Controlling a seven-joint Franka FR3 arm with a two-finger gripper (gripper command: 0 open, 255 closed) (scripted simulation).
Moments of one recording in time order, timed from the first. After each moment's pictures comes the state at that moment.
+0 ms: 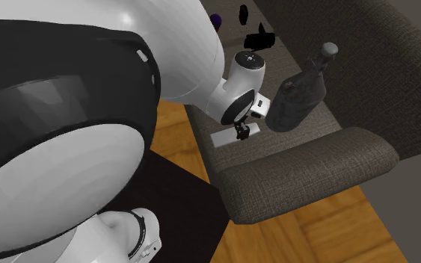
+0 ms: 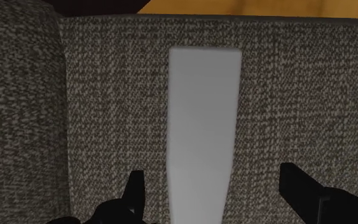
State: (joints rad) arm -0.21 0.26 -0.01 -2.42 -0.04 2.67 0.47
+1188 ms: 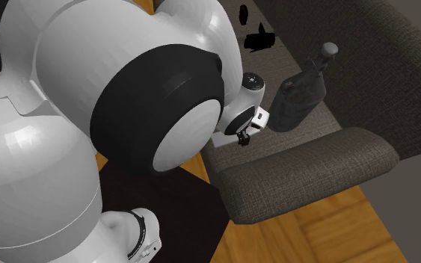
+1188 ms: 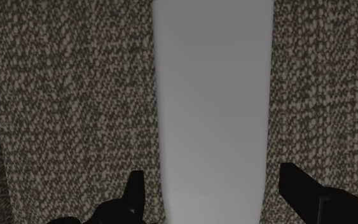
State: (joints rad) arm -0.23 0.49 -0.02 -2.33 0.00 2.82 0.49
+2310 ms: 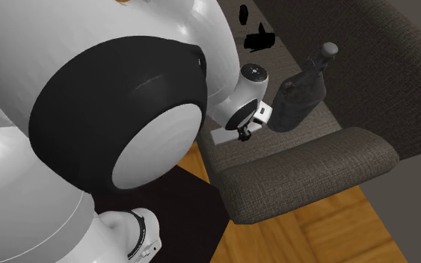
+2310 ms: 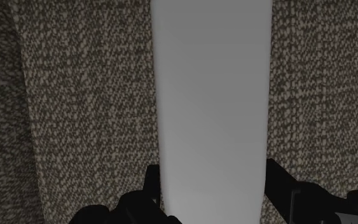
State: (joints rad) arm -0.23 0.41 -0.02 -2.35 -0.01 2.76 0.49
